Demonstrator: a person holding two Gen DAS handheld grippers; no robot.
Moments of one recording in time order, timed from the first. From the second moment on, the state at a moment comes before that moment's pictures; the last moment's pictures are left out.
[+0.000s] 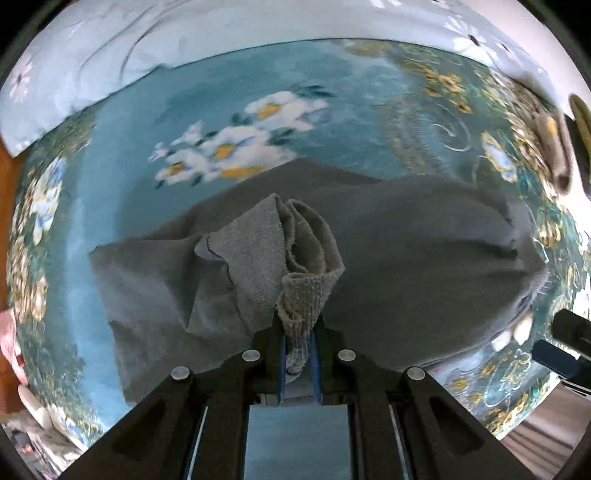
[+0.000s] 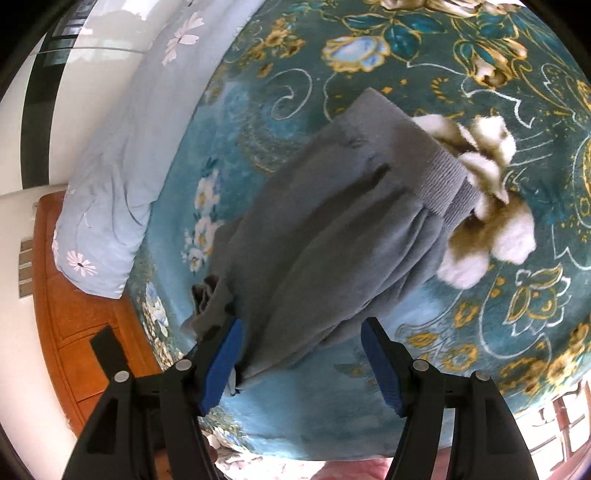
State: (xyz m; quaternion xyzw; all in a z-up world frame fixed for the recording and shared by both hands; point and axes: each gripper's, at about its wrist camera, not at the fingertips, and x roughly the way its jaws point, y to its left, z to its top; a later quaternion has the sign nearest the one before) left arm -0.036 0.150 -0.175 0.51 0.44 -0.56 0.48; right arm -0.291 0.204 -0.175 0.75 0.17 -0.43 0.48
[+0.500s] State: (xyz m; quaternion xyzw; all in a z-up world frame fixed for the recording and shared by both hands) left arm 0.122 0.156 -0.139 0.34 0.63 -0.41 0.56; right arm -0.185 0.148 -0.209 0.70 0.26 -0.32 0.58
